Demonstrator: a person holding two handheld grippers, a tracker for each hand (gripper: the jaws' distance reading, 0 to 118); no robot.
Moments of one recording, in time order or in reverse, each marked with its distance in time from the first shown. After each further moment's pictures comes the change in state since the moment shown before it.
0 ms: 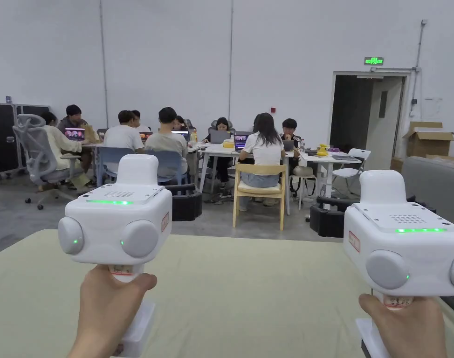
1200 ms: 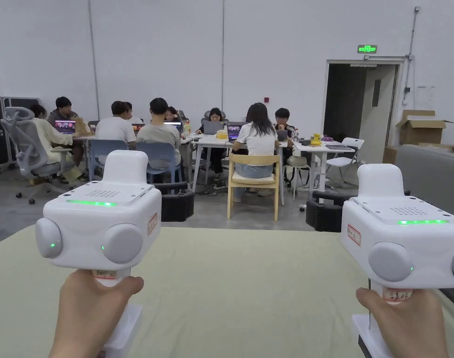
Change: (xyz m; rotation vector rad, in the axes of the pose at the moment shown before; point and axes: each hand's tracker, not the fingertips) left arm 0.001 -0.008 0.001 -0.003 -0.027 -0.040; right arm 0.007 -0.009 -0.011 -0.039 0.034 -0.026
